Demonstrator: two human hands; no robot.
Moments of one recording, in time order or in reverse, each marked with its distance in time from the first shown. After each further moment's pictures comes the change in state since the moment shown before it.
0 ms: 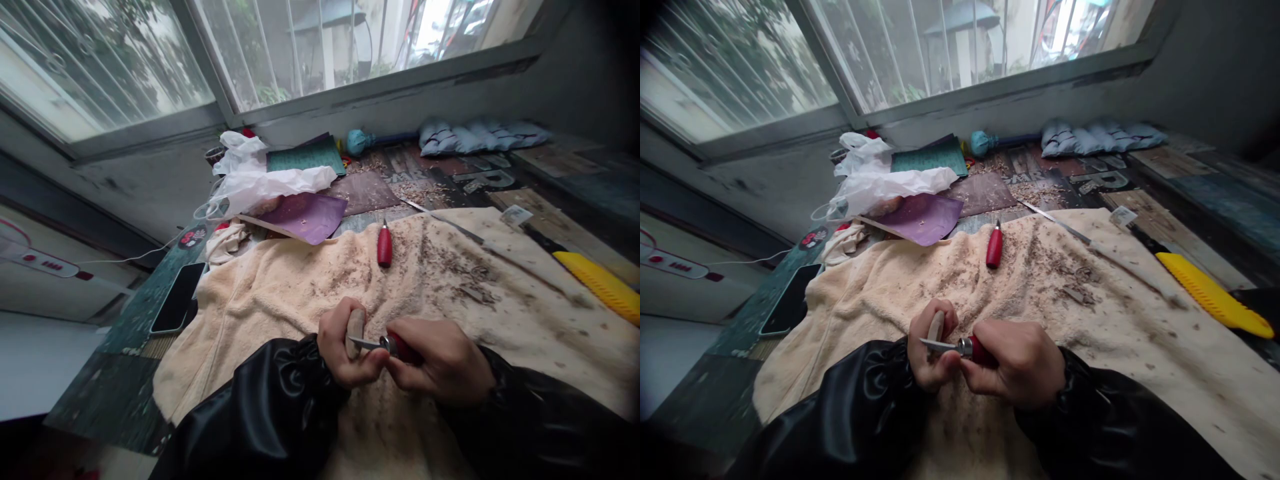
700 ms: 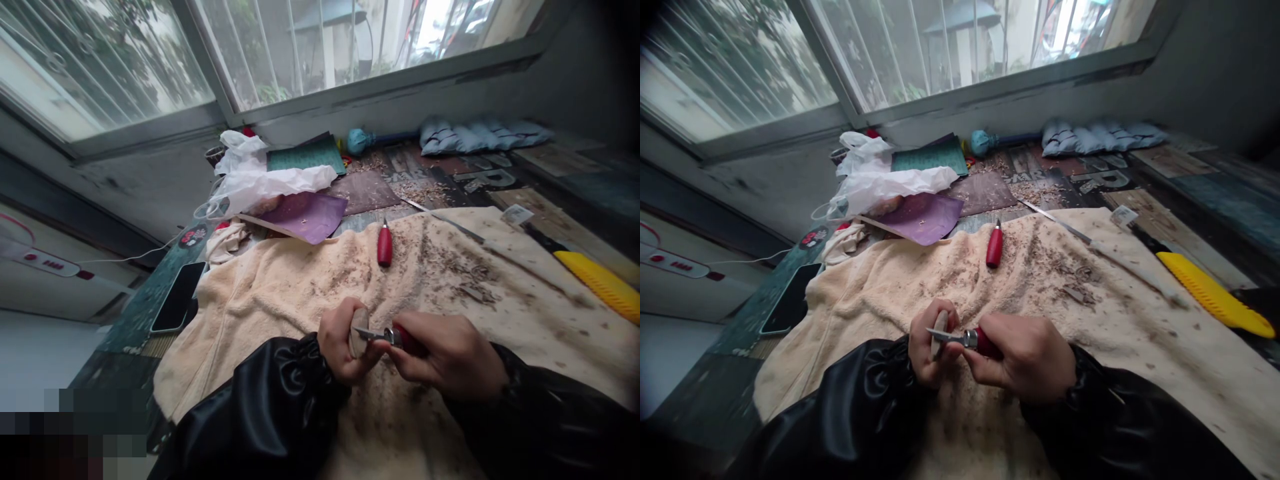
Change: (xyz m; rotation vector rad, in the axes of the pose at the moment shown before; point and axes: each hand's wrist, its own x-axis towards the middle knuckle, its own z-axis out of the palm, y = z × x) left_hand -0.001 0.000 -0.001 0.131 -0.019 0.000; right_hand 0.005 0.002 -0.011 -0.074 -0.017 -0.042
